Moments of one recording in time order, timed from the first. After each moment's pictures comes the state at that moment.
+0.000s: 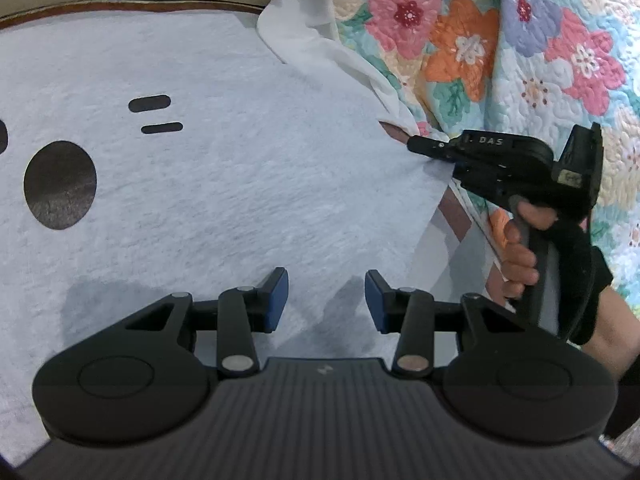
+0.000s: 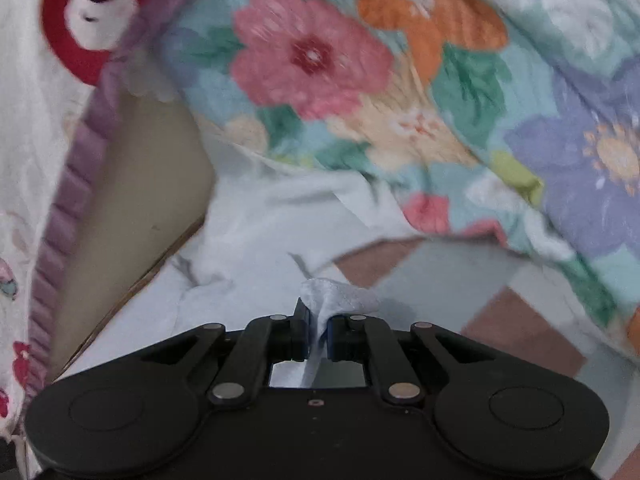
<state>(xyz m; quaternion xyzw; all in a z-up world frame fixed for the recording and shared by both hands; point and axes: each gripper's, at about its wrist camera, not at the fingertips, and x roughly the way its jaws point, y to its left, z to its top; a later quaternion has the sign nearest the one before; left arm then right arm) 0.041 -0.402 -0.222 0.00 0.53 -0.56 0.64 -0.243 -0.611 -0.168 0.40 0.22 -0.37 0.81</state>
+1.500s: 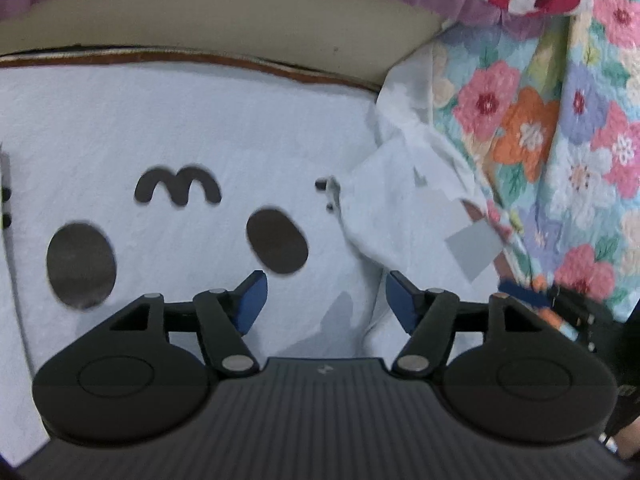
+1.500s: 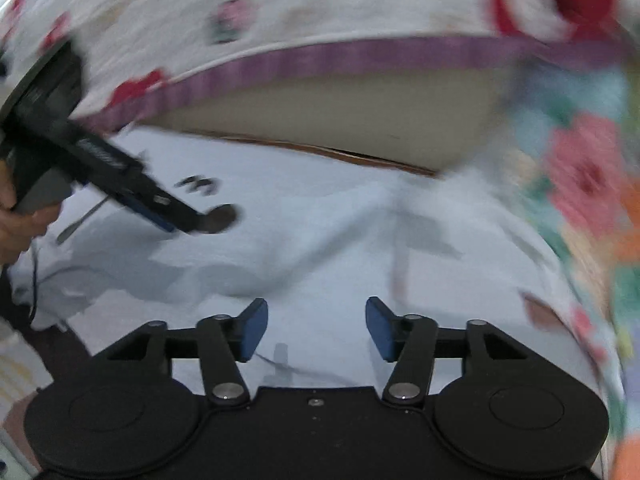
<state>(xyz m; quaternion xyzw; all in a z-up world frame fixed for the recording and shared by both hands) 0.116 -0.318 -0.205 -0.05 0.50 -0.48 0.72 -0.197 -0.470 -0.118 0.09 0.36 -0.18 0.91</state>
